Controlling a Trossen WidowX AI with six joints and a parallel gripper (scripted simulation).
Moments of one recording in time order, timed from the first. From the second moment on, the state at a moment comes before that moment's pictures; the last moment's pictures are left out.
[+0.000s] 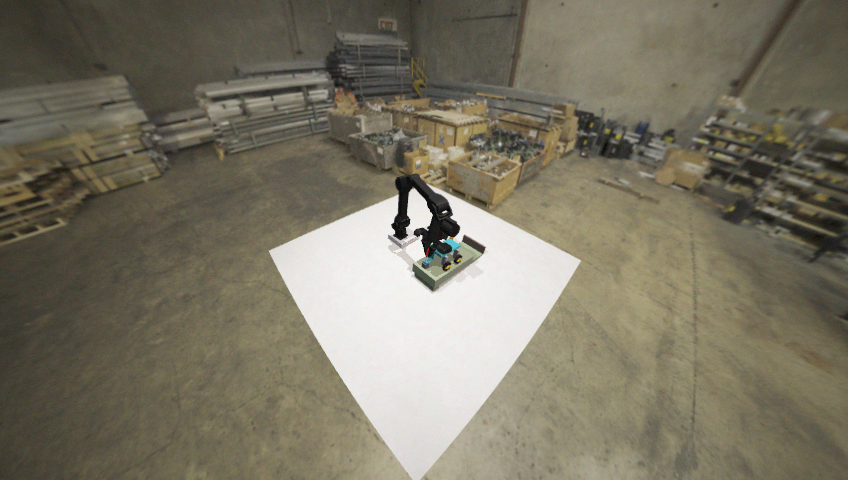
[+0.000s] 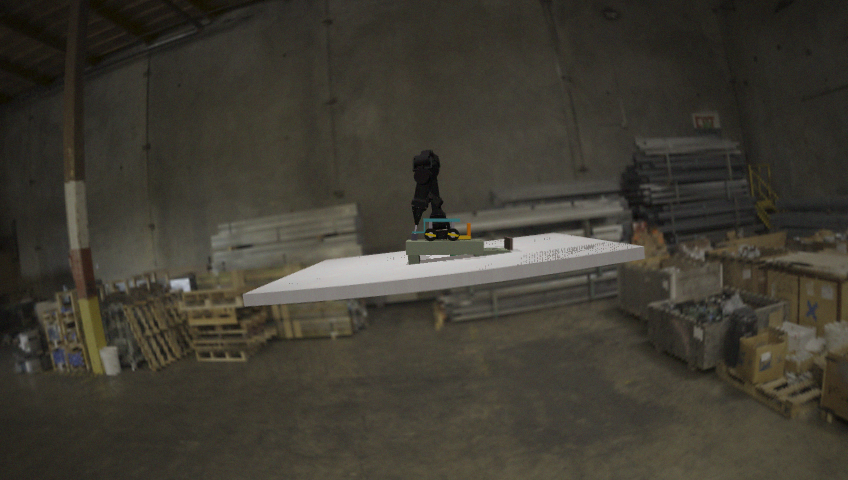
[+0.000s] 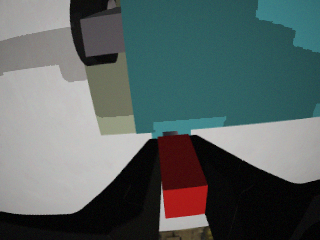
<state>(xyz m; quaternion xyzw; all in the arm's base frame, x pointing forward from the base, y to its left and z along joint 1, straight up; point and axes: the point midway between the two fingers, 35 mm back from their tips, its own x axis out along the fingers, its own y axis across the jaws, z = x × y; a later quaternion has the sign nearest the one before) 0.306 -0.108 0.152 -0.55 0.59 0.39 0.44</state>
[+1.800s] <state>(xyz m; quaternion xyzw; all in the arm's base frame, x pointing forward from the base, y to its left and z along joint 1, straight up) 0.305 -0.104 0.171 -0.55 0.59 0.40 0.44</state>
